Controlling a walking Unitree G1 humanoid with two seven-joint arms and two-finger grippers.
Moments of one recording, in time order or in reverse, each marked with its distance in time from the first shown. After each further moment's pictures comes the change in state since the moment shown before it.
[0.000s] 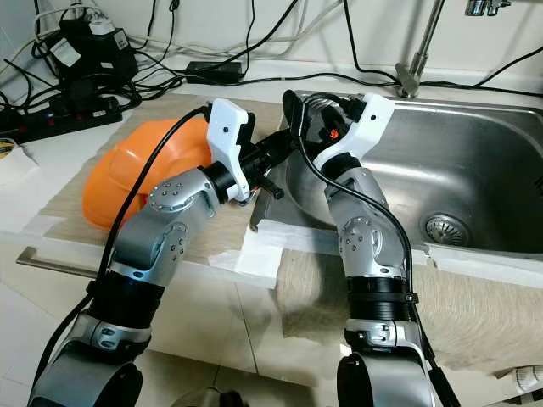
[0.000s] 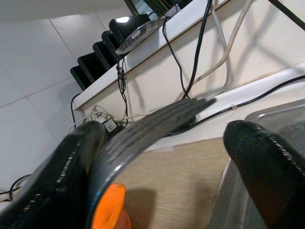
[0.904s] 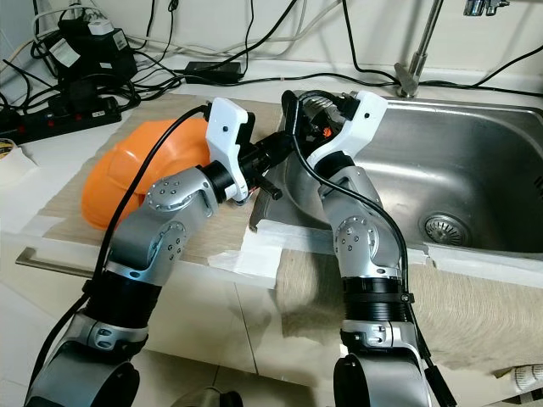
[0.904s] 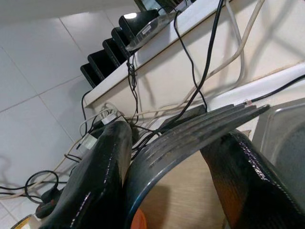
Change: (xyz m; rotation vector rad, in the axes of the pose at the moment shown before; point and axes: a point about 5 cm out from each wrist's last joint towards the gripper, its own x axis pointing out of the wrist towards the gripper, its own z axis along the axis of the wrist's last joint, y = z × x) left arm -0.003 0.001 0.001 0.033 0.031 -0.005; right arm 0.001 0.009 -0.001 0.026 0.007 0.034
